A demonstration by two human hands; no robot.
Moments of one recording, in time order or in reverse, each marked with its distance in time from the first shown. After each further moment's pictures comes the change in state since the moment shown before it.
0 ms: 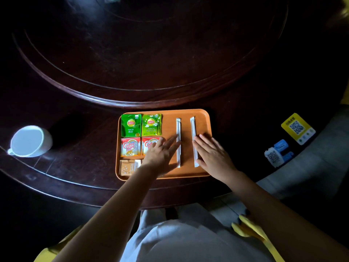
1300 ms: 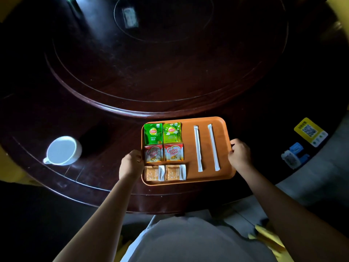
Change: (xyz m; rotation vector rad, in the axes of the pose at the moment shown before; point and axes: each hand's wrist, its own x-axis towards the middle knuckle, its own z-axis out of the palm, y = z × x) left_hand -0.070 -0.107 0.004 -0.712 0.367 -0.742; right_hand 0.025 -0.012 -0.018 0.489 0.092 0.868
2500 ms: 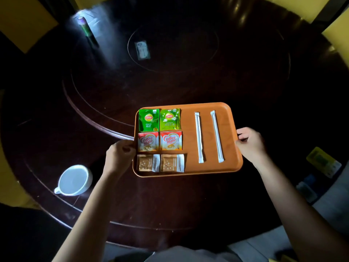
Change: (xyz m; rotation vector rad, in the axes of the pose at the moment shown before) left_hand 0.058 0.048 -0.109 -0.157 0.184 0.224; right_hand 0.037 -0.091 -0.086 0.428 0.061 -0.105
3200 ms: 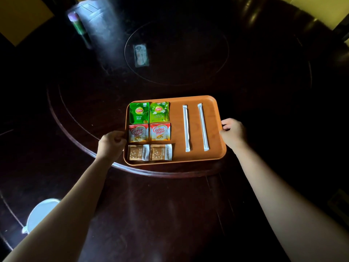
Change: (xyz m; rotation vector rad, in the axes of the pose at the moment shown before) left_hand 0.145 0.008 0.035 0.028 0.007 -0.118; right_hand 0.163 -0.041 0.074 -0.031 -0.025 0.003
